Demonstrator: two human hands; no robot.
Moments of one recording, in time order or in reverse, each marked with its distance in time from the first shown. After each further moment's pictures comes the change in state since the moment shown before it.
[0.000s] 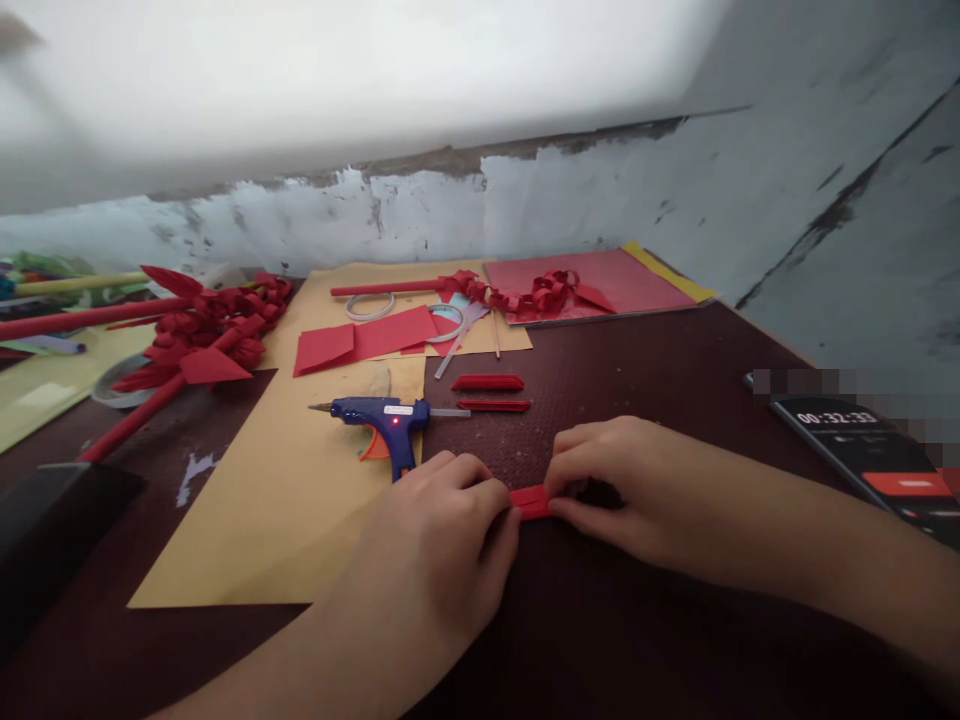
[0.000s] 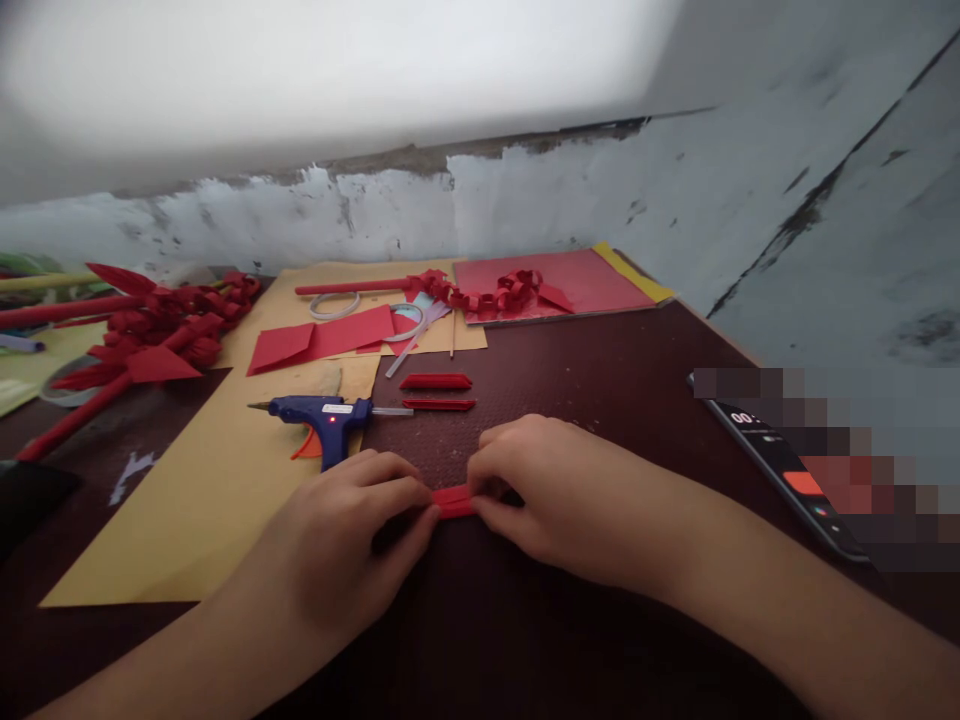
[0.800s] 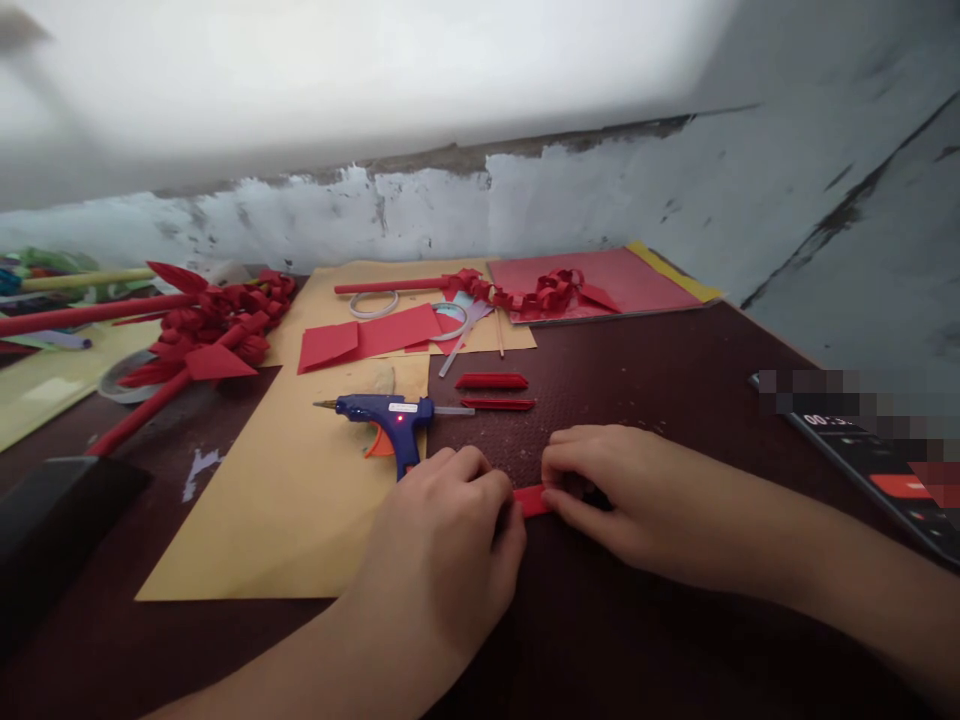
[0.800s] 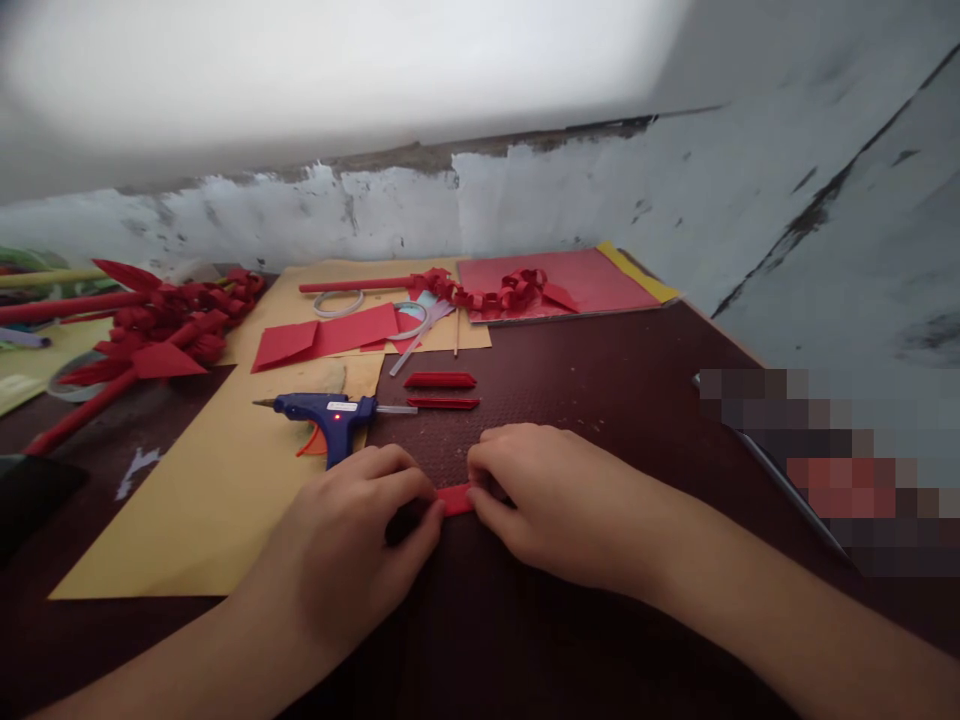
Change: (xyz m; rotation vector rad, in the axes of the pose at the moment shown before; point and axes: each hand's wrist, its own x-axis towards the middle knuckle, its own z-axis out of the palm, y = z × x) left_hand 0.001 0.006 0.002 0.099 -0.001 -0.092; right_hand 0.005 -0.009 0.009 -0.071 0.000 0.086
